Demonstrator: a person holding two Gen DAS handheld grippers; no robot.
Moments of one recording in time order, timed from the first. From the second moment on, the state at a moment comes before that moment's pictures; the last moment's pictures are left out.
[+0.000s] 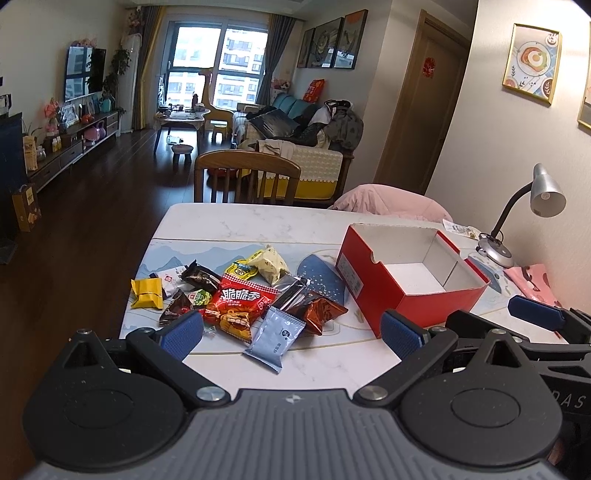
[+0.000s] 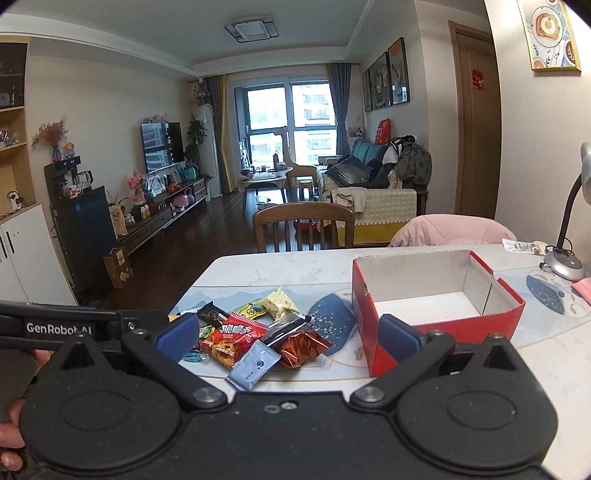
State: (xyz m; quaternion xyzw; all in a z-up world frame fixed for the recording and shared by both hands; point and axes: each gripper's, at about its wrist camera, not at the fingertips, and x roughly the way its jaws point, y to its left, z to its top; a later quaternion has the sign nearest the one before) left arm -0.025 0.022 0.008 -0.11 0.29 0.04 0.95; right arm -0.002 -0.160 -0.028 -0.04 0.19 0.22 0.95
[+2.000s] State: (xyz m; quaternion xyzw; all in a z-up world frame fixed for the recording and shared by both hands) left arm 0.026 0.057 -0.025 -0.13 0.34 0.09 0.93; right arm 0.090 -0.139 -0.062 -0.08 0.28 0.23 0.93
